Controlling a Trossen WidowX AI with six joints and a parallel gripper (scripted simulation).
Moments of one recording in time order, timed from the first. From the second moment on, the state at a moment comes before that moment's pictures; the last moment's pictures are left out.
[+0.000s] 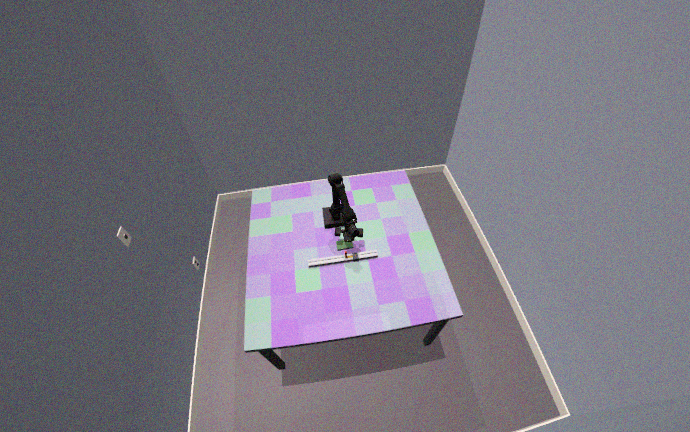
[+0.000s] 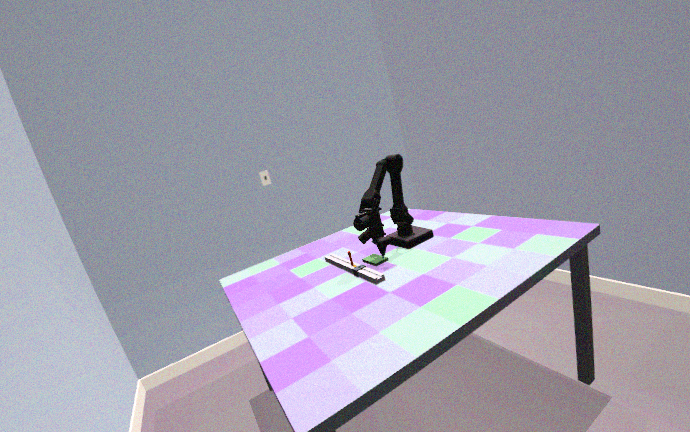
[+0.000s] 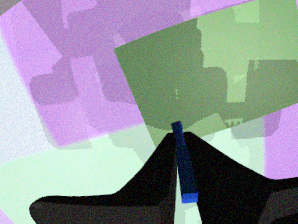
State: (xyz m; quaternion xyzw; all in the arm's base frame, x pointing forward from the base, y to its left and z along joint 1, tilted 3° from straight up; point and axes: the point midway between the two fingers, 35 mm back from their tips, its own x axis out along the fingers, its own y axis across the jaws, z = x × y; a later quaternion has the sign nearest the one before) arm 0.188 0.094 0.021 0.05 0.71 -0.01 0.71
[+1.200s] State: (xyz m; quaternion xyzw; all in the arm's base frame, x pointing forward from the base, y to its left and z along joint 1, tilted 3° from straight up) arm 0.189 0.093 0.092 0.05 0.71 -0.01 0.71
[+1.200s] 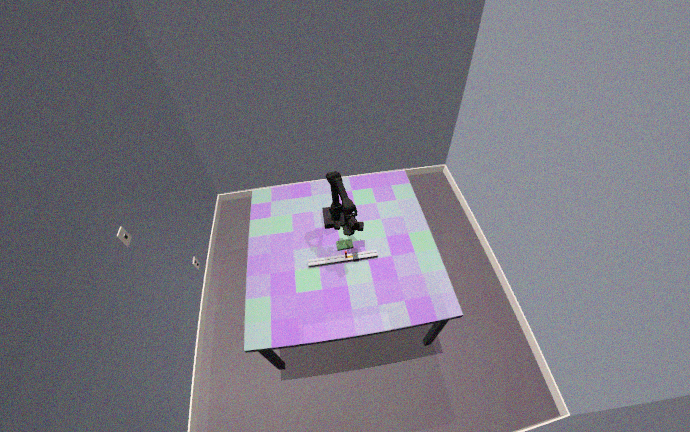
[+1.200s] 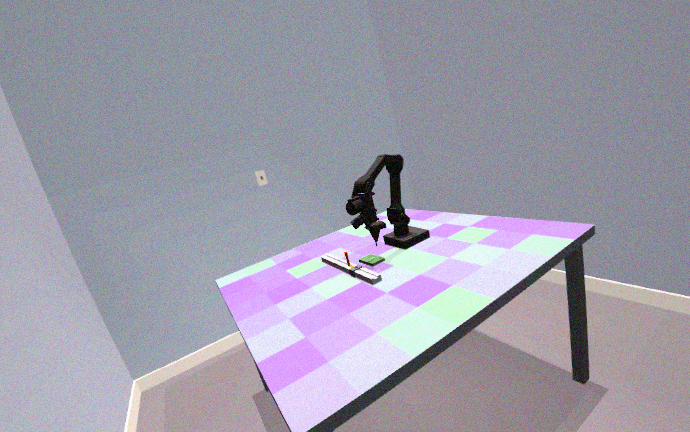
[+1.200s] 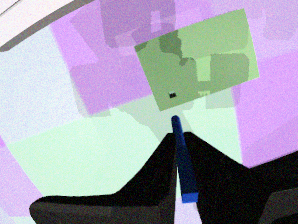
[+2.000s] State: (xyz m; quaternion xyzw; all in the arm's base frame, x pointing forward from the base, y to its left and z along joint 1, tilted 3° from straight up) arm 0.250 0.111 0.109 0.07 0.71 -0.03 0.70
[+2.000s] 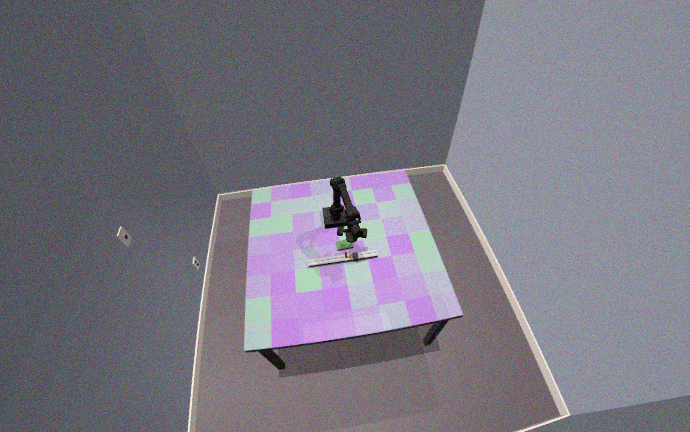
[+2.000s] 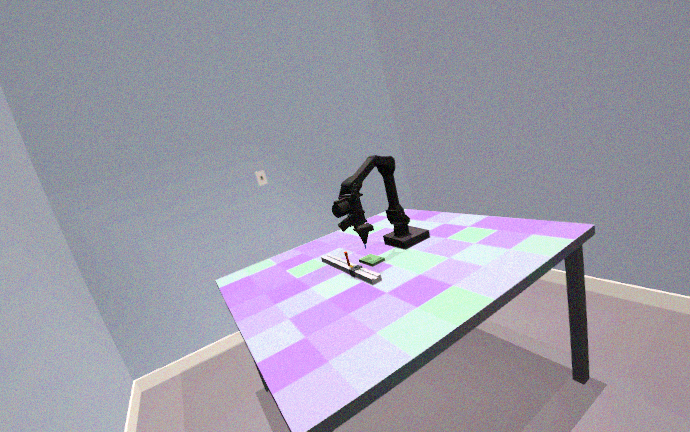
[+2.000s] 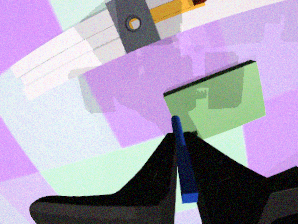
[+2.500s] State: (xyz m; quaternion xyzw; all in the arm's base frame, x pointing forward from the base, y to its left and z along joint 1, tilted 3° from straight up) arm 0.298 0.123 0.109 0.08 0.71 -0.03 0.69
